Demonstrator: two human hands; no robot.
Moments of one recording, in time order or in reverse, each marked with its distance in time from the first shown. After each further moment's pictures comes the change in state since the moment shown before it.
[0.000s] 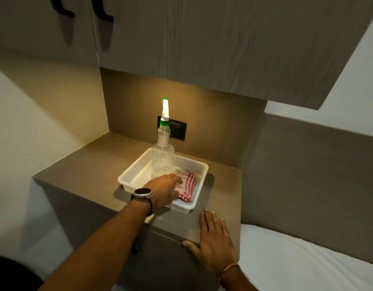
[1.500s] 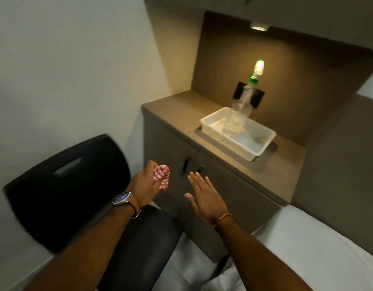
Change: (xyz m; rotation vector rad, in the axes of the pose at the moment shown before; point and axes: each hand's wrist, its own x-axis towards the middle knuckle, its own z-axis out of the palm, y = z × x) left_hand -0.368 -0.088 0.054 -0.256 0.472 -0.514; right_hand -0.114 -0.175 0.039 0.132 0.213 -0.722
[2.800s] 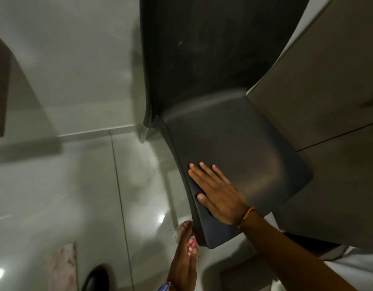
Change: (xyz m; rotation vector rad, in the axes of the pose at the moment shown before) left_hand -0.444 -0.255 0.313 -1.118 0.181 -1.031; right_hand -0.048 -0.182 0.424 0.055 -0.547 -0.696
